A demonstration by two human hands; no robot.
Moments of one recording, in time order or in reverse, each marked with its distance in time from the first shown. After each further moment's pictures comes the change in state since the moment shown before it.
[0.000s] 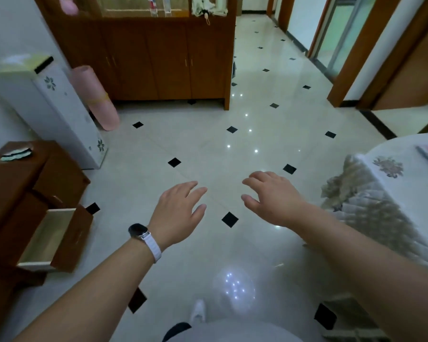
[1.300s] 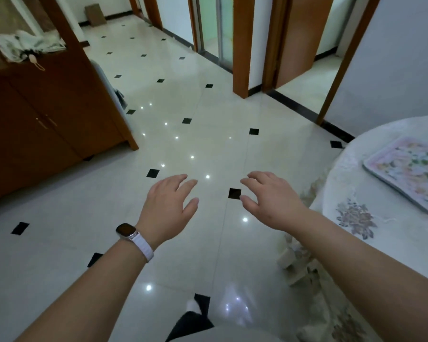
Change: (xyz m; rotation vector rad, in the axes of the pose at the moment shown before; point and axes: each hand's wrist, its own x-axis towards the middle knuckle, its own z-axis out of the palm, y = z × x) left_hand 0.620 0.110 0.113 0.040 -0.121 0.469; right_hand 0.278 0.419 -0.051 0.112 0.151 0.534
